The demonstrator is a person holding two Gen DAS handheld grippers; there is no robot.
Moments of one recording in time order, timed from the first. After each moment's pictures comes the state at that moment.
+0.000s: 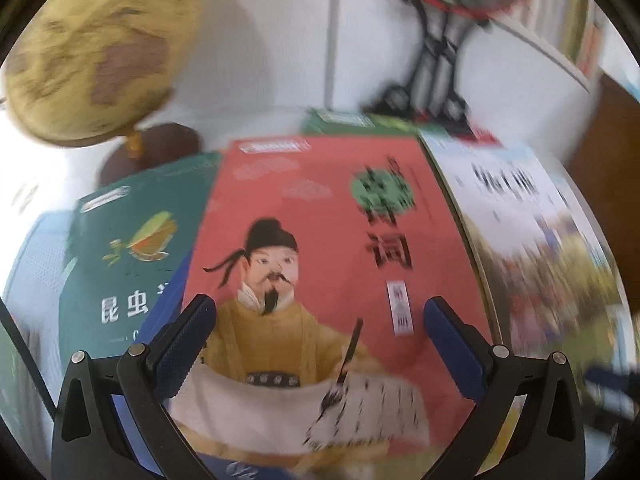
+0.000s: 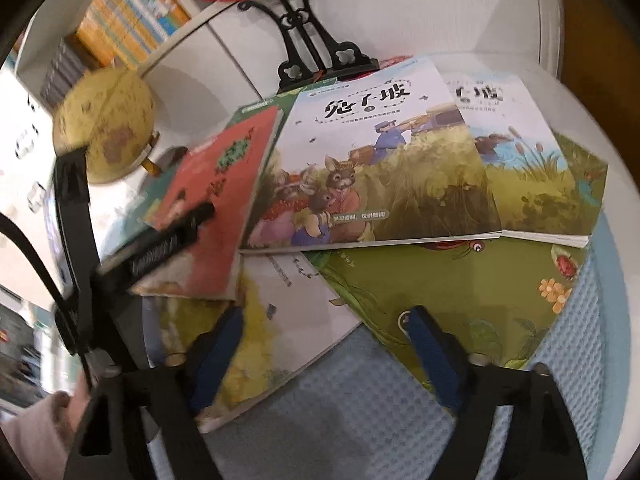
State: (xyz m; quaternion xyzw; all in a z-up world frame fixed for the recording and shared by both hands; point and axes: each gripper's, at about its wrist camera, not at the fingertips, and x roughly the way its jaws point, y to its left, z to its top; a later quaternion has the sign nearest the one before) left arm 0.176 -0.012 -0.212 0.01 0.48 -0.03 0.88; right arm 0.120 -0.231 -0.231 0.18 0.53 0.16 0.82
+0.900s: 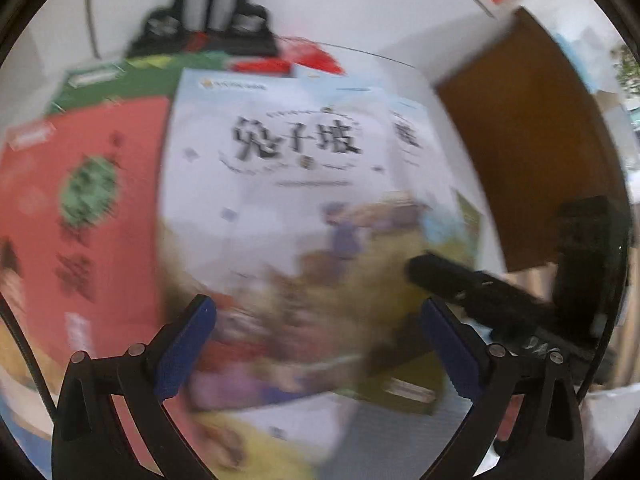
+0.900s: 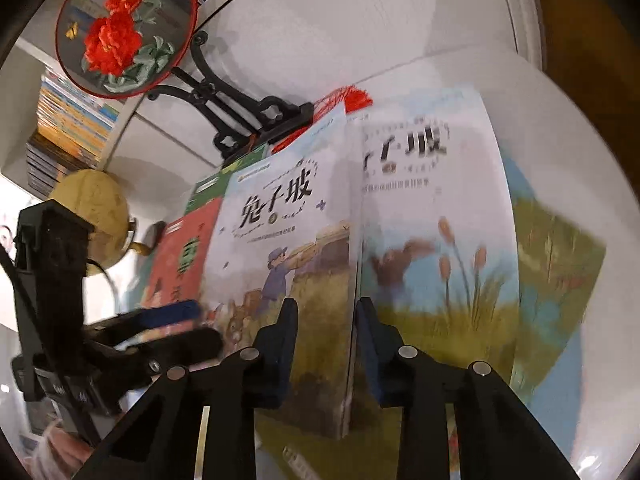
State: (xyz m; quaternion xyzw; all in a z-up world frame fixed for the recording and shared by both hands) left arm 0.216 -0.161 -0.207 -0.08 0.62 -0.26 0.73; right arm 0.193 -0.320 -0.250 0.27 0.52 0.17 0.79
